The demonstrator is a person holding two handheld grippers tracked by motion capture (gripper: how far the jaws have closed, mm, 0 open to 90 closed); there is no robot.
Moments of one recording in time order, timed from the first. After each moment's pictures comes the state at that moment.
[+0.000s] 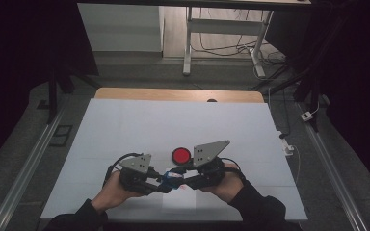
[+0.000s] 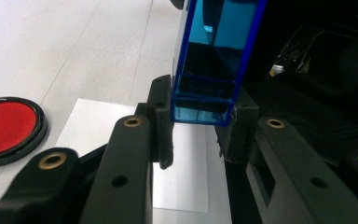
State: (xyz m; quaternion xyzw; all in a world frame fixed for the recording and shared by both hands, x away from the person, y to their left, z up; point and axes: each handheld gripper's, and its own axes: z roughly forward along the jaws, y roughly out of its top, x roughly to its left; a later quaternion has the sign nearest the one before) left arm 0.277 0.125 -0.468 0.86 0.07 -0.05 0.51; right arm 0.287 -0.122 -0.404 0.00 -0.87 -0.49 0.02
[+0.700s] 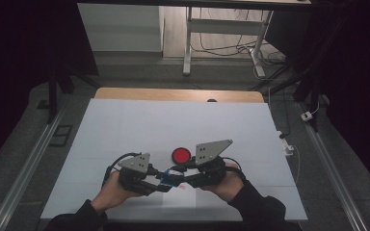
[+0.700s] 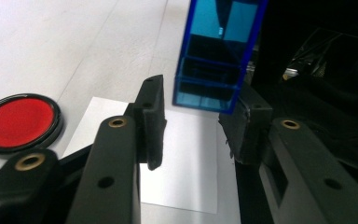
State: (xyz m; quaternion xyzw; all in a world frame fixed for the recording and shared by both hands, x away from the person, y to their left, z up) left arm 0.276 0.127 -0.469 0.86 0.09 -0.03 0.50; right arm 0.289 -0.125 -0.404 -0.01 -0.87 -0.50 0.01
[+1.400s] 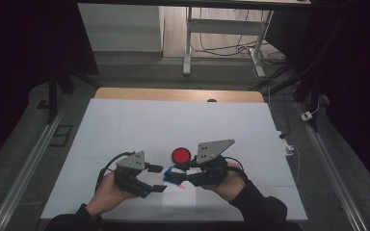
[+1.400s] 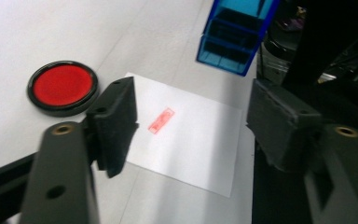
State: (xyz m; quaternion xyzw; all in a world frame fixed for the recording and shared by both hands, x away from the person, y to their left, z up) left arm 0.269 0.138 -0.465 0.87 0.18 0.01 0.47; right arm 0.289 -0.129 -0.402 -0.04 -0.87 -0.49 0.00
